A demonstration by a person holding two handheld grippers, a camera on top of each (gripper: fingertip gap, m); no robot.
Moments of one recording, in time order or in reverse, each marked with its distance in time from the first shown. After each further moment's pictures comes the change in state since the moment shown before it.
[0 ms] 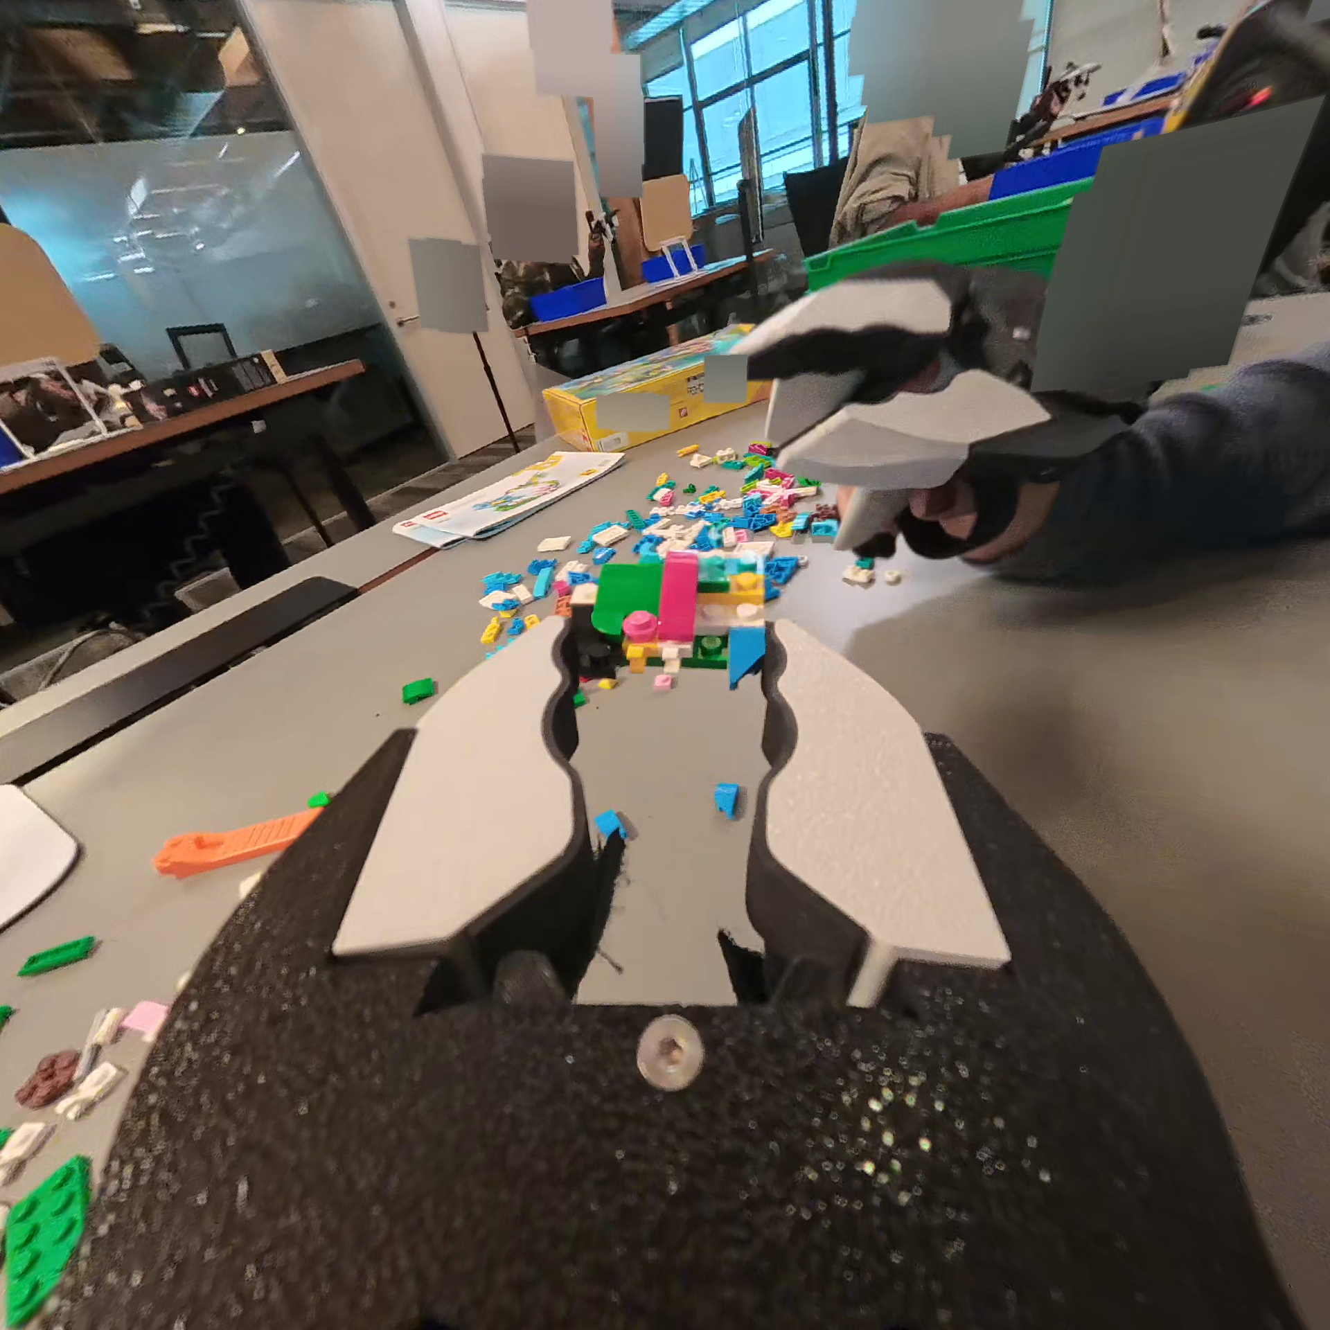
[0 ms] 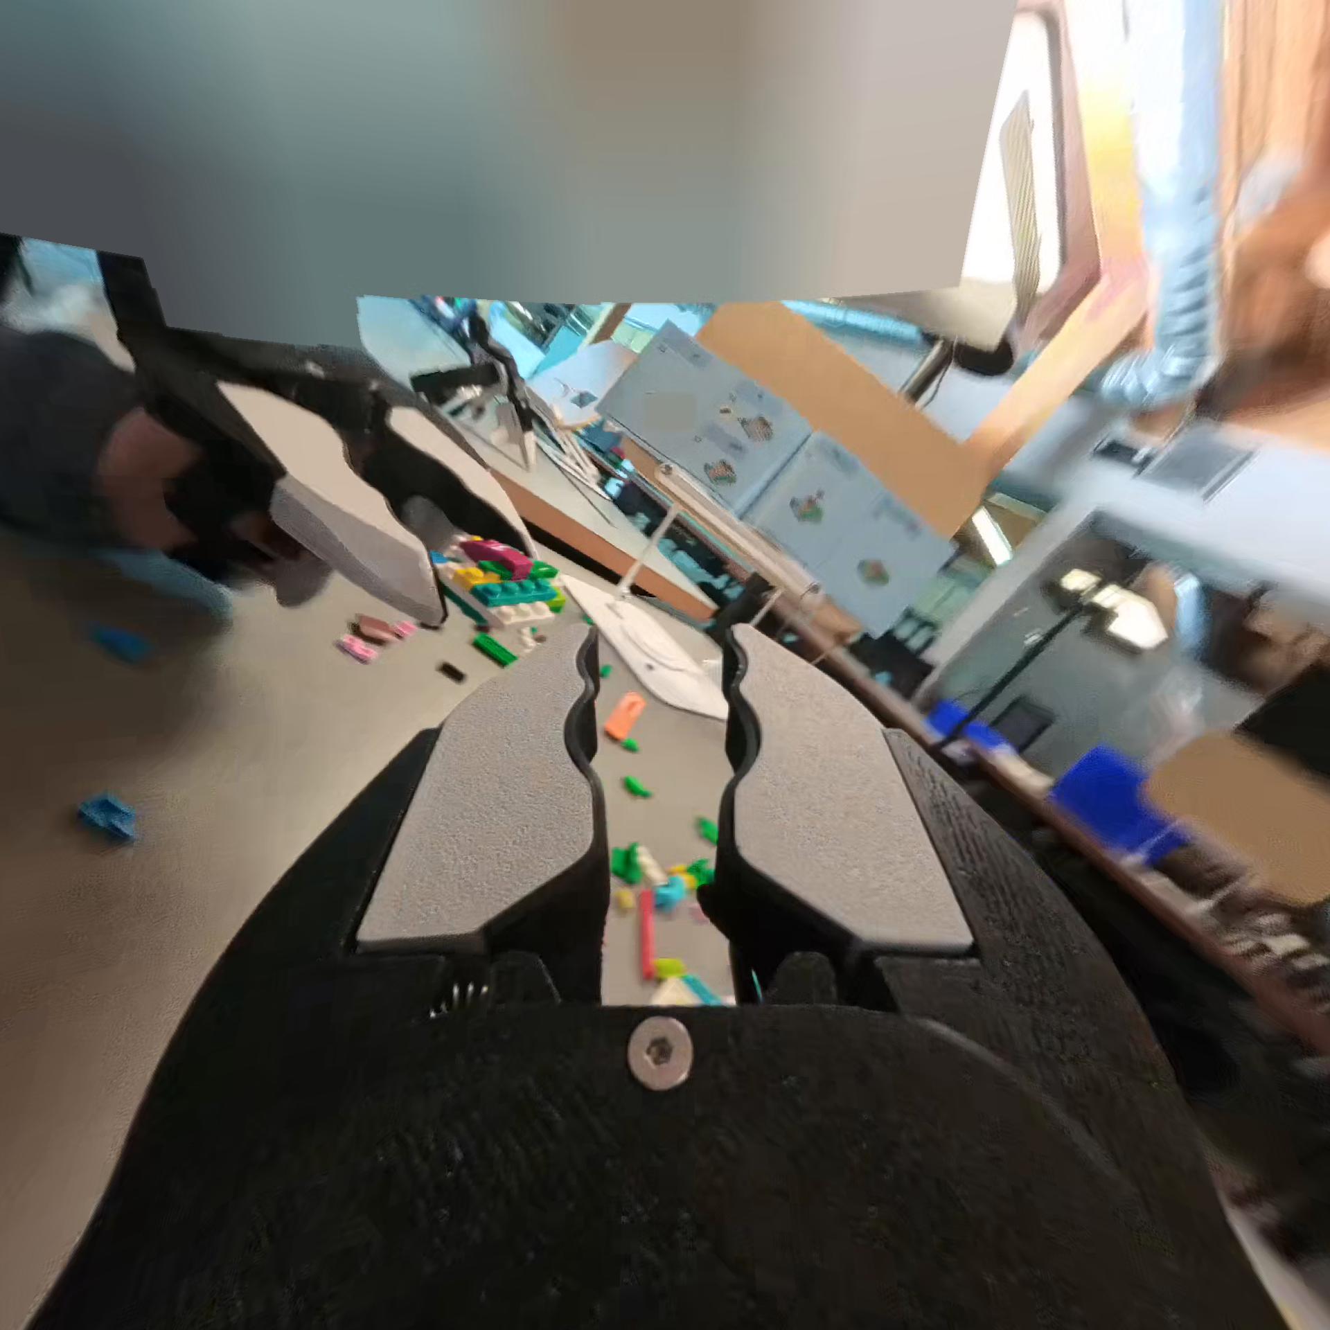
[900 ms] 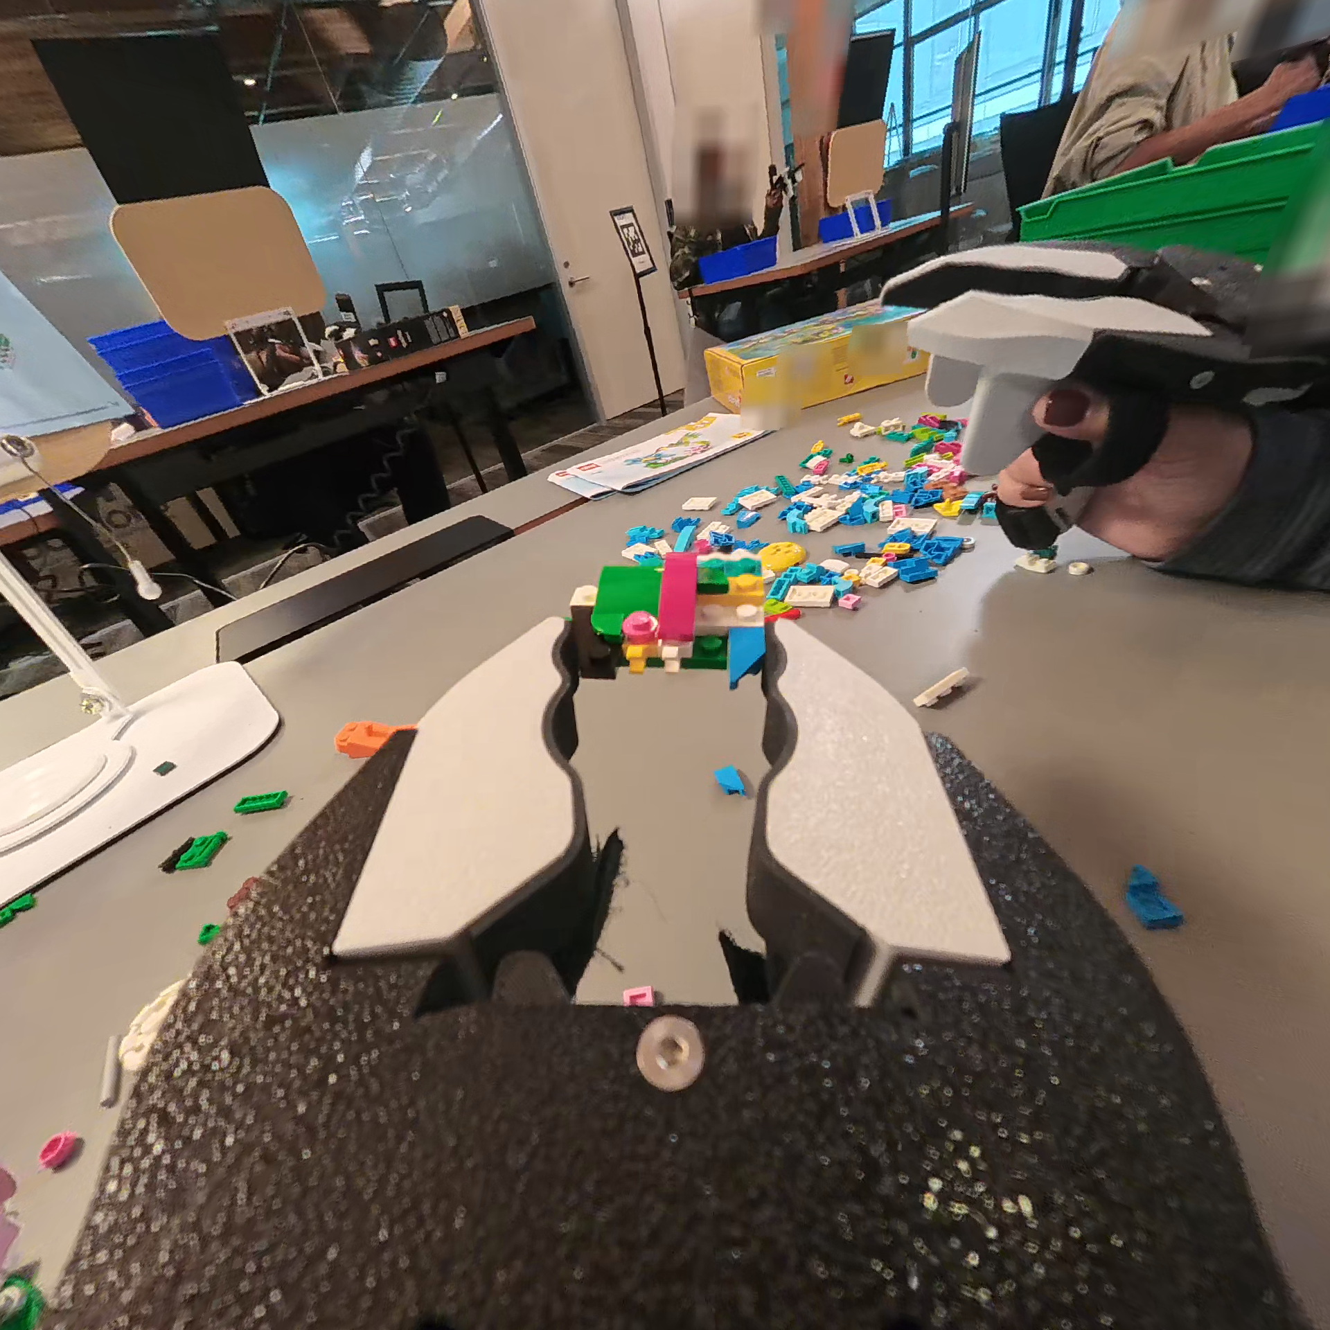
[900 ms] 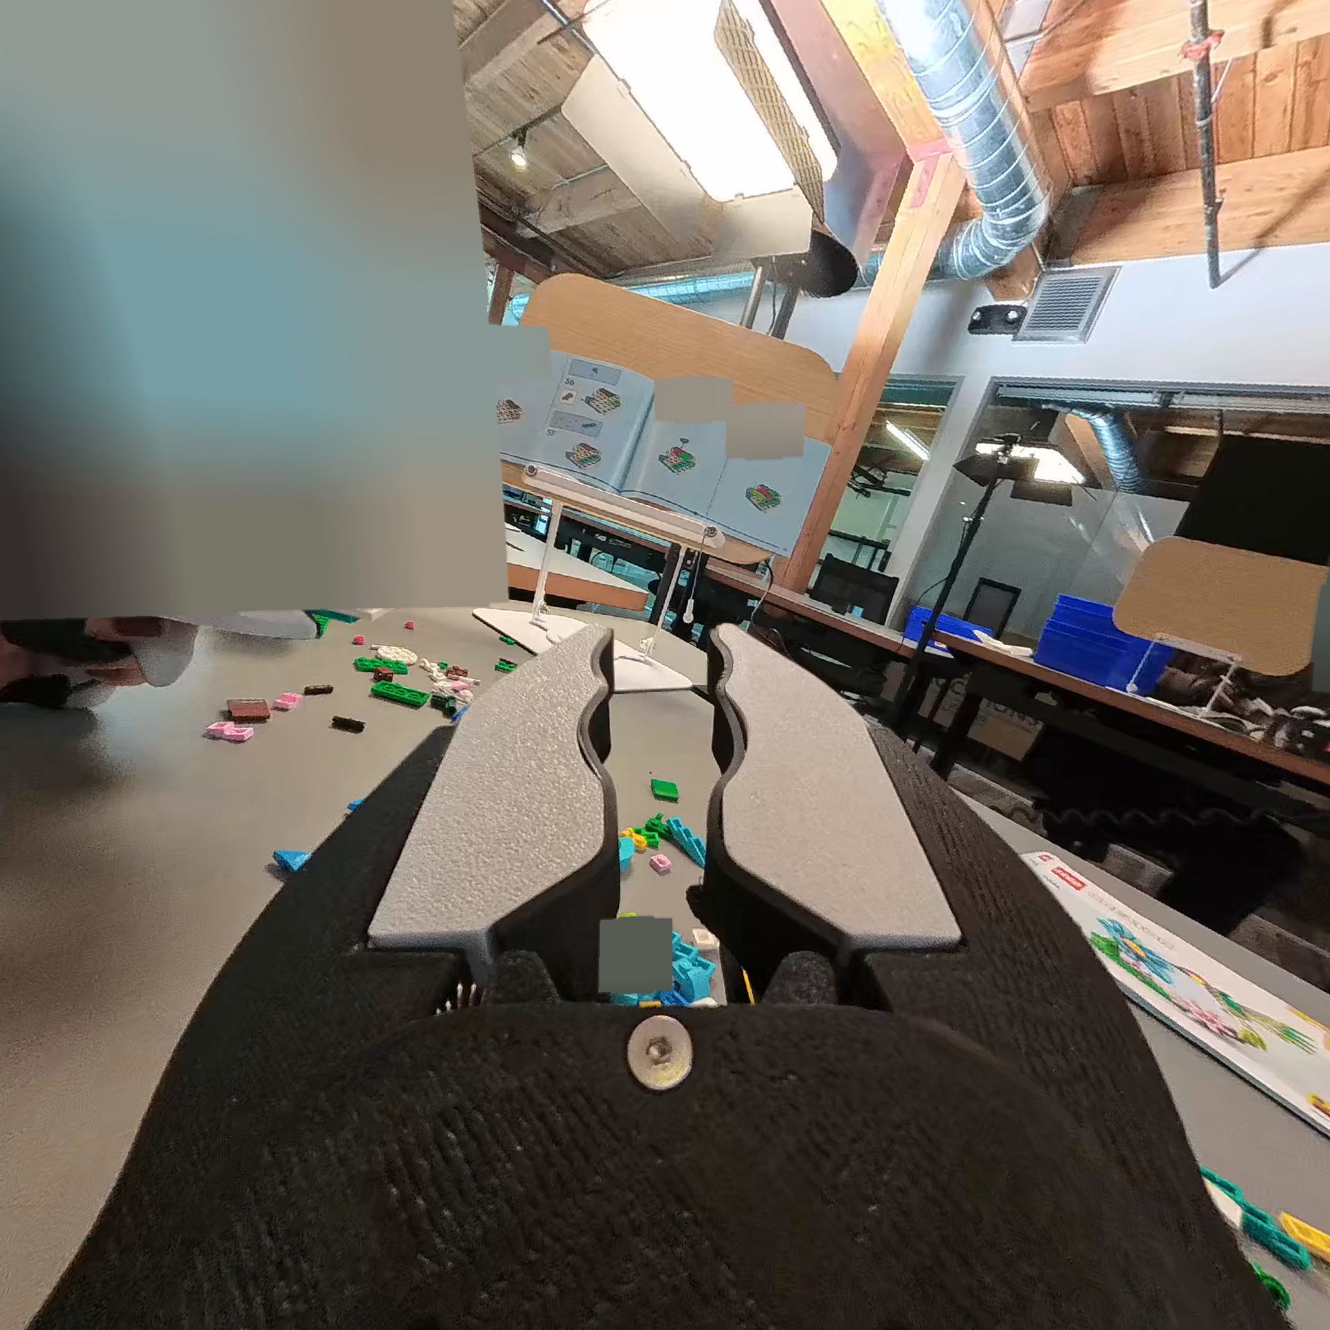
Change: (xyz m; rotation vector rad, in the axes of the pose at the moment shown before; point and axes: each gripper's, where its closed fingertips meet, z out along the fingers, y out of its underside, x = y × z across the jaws) left arm -0.040 0.013 -0.011 -0.046 -0.245 -0.006; right arm 0.058 0.030 -0.017 0.013 0.218 0.252
